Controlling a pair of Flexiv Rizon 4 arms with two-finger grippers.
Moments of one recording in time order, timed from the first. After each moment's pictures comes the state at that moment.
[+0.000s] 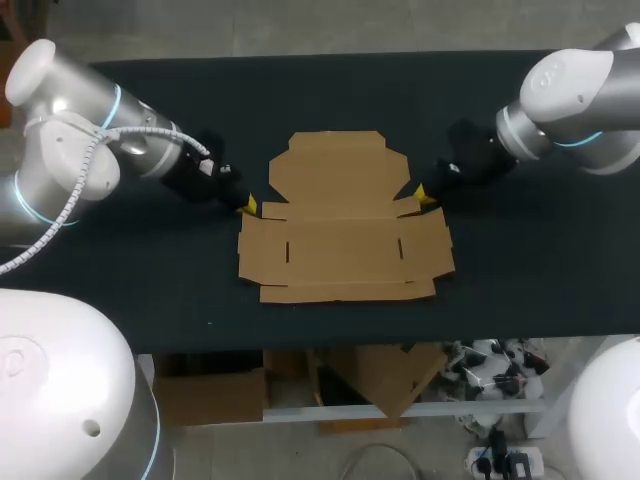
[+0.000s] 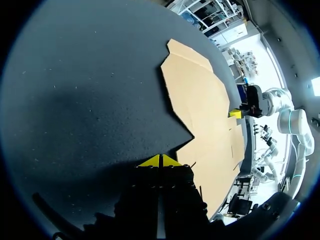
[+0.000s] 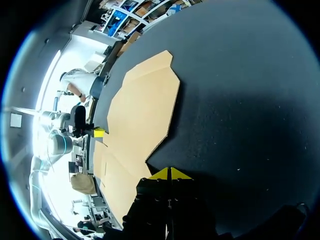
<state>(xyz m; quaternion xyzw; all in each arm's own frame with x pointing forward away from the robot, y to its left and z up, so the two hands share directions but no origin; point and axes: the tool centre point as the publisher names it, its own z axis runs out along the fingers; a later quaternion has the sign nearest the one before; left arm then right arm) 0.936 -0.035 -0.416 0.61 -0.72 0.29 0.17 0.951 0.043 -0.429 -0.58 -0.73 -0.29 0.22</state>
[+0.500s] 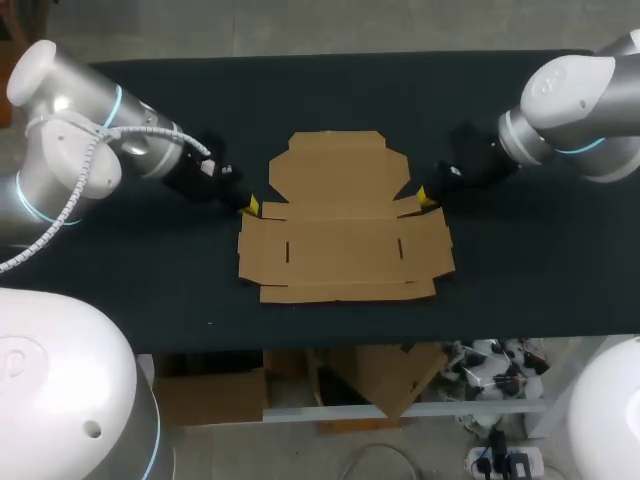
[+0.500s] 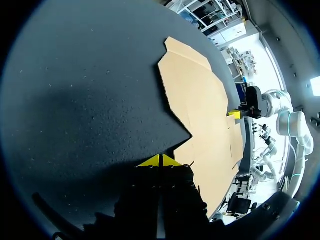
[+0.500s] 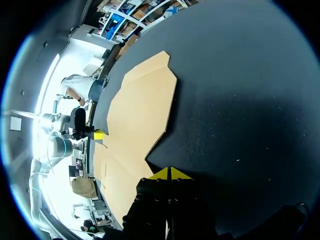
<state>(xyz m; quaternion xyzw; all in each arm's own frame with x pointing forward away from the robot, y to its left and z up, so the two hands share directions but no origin) 0.934 -0.039 -0.416 0.60 -0.72 0.29 0.18 0.945 0.042 -0.430 -0.59 -0.72 -0.30 0.21</state>
